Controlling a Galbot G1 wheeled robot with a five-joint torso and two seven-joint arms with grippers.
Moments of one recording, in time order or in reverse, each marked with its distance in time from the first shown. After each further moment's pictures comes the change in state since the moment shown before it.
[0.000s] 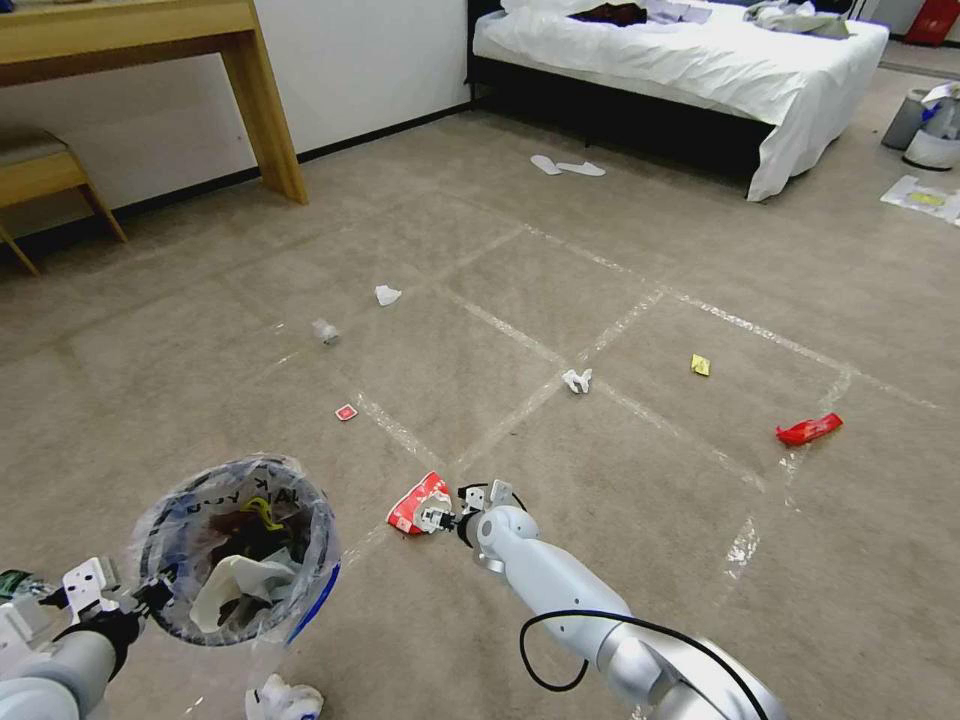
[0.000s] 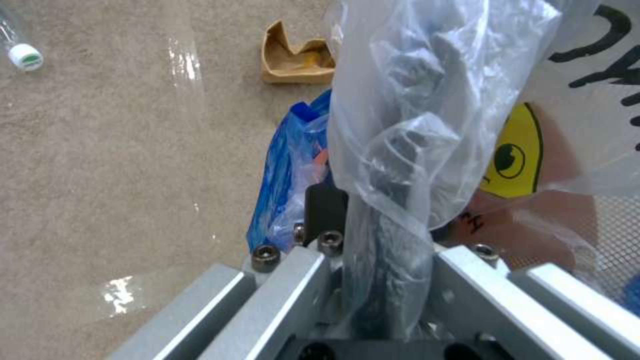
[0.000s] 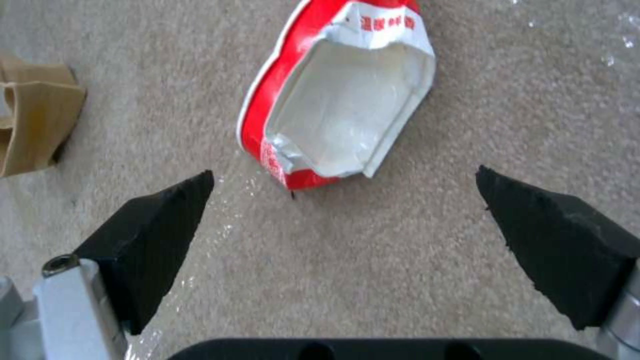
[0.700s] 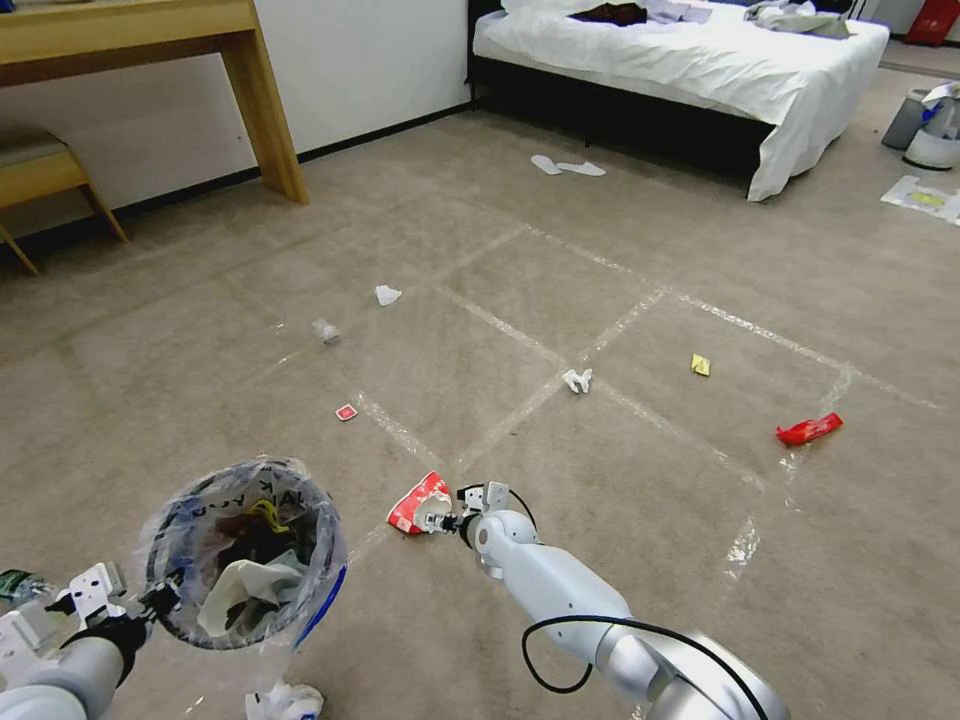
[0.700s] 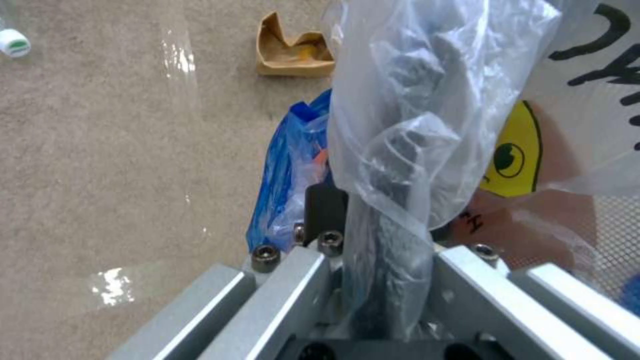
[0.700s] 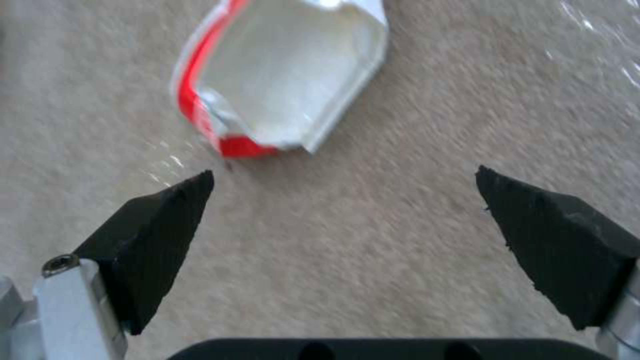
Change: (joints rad) left arm -0.003 -0.028 0.016 0.001 0.017 -0.004 0.007; right arm 0.001 0.000 -0.039 -0.044 -0.128 -0.012 0.009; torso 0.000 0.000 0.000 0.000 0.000
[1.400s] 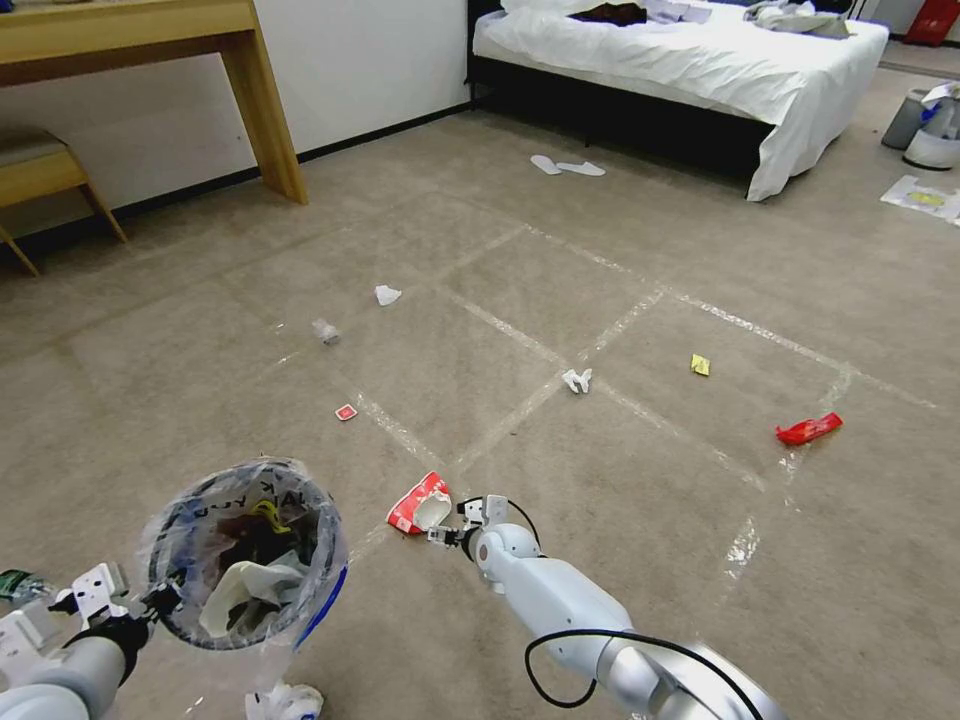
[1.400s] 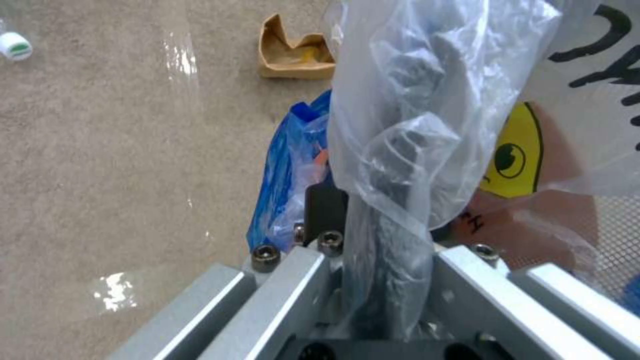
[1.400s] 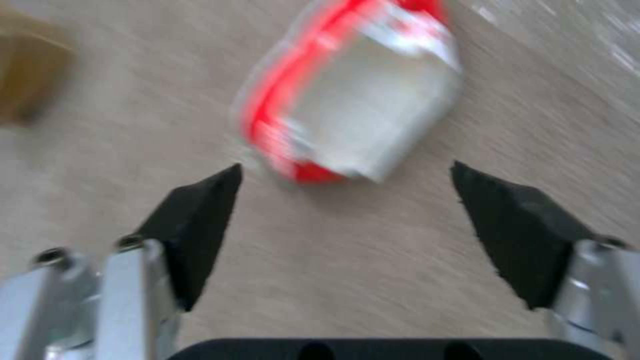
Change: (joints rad) left arm -0.014 0.012 0.000 0.022 0.003 -0.007 0.003; right arm -0.046 -0.001 -0.007 0.120 -0.035 0.080 -0.013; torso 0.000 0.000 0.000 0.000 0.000
